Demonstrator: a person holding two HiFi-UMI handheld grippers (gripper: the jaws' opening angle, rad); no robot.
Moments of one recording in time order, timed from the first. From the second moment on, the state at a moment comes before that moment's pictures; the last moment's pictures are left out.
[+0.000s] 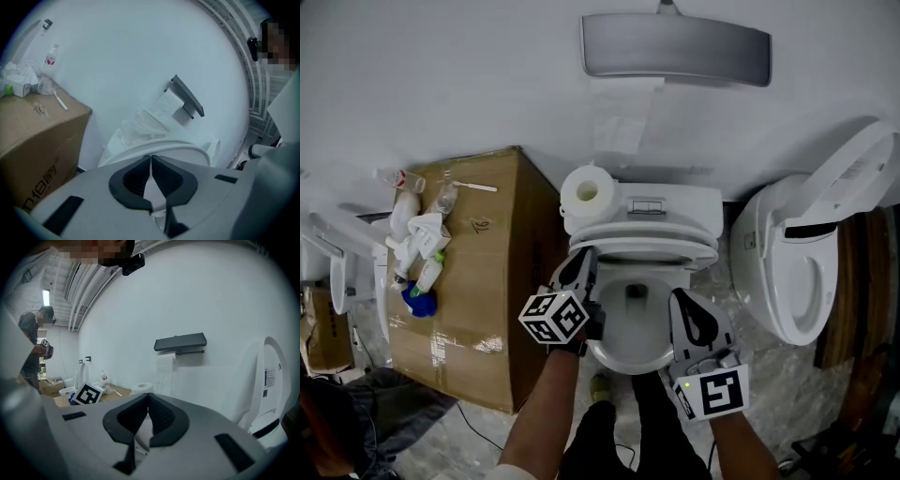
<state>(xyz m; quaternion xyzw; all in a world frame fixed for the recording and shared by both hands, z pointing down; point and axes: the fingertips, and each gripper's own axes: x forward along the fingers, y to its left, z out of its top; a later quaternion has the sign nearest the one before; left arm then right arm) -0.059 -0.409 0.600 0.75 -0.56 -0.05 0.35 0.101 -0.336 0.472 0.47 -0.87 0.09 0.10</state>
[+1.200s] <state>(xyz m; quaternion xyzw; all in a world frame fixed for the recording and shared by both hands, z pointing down) -0.005 -0.382 0.505 0.82 -0.52 0.02 0.22 0.104 -0.340 0.455 0.49 -0.86 0.12 0.09</state>
